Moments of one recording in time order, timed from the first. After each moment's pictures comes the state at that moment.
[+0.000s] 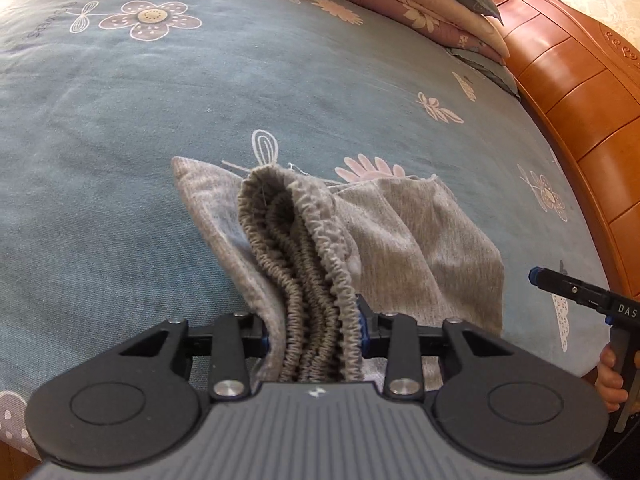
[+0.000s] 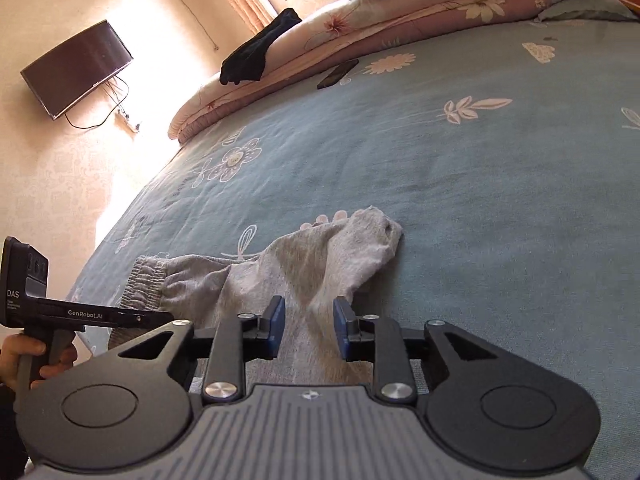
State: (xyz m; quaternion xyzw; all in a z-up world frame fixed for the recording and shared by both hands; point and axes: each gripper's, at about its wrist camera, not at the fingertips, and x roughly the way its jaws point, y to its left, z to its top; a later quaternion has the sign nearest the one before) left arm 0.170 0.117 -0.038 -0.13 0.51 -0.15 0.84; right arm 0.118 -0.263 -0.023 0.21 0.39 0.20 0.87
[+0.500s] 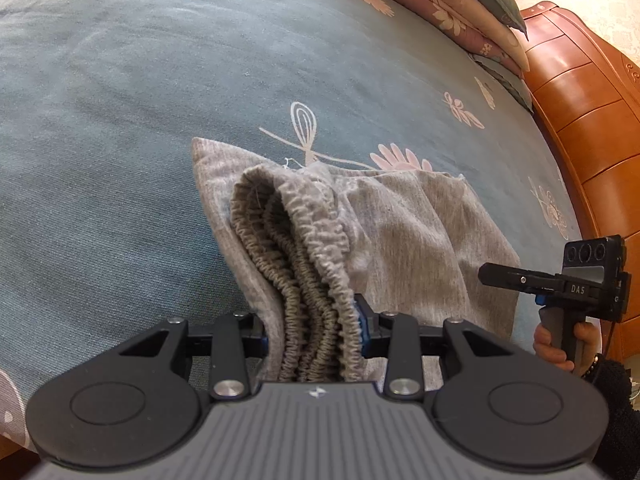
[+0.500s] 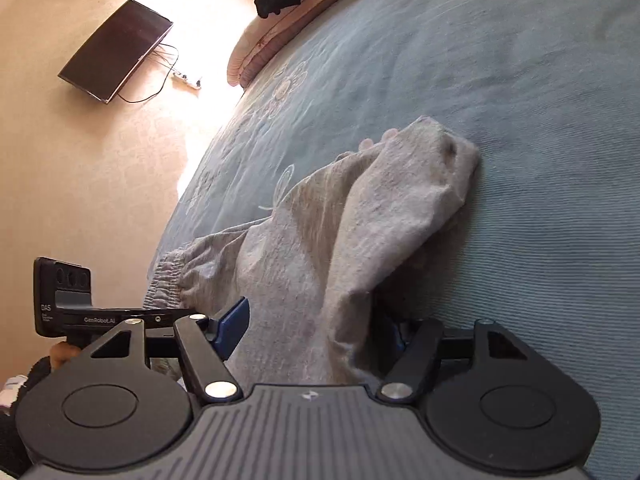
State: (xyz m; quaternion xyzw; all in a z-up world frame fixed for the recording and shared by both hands) left arm 0.176 0.144 -0.065 -0.18 0.53 -0.15 0.81; right arm 0.214 -0.233 -0.117 0.29 0.47 0.36 0.75
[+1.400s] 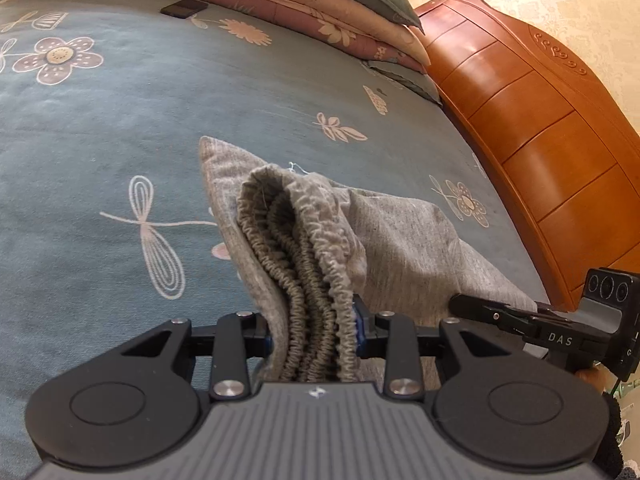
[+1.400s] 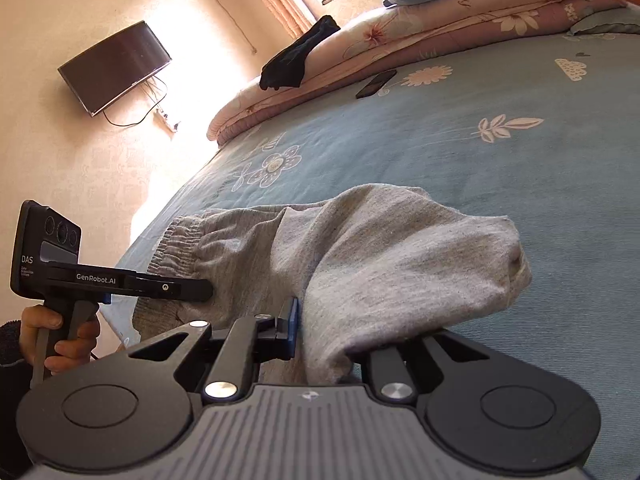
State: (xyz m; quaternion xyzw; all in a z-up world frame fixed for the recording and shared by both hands) left arm 0.184 0.048 0.018 -0.14 0.47 -0.27 0.83; right arm 0.099 -0.270 0.009 0.20 0.36 0.24 0.88
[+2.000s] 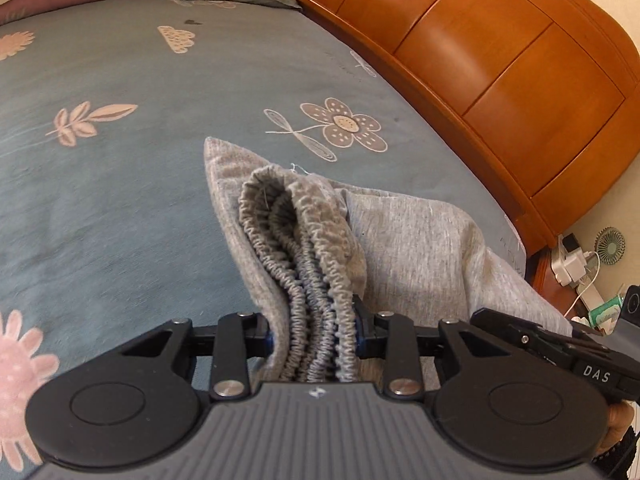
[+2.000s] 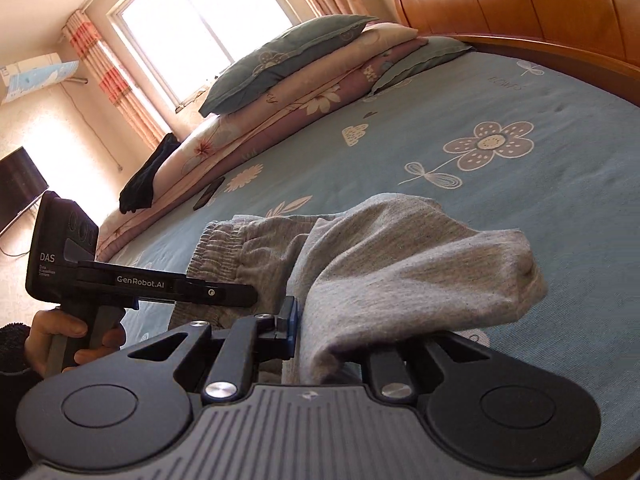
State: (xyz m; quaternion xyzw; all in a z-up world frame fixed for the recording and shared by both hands) left arm 0.244 -0.248 -0.004 0.01 0.49 -0.43 0.76; right arm 0.018 -0.450 -0.007 0.28 0.27 0.01 0.92
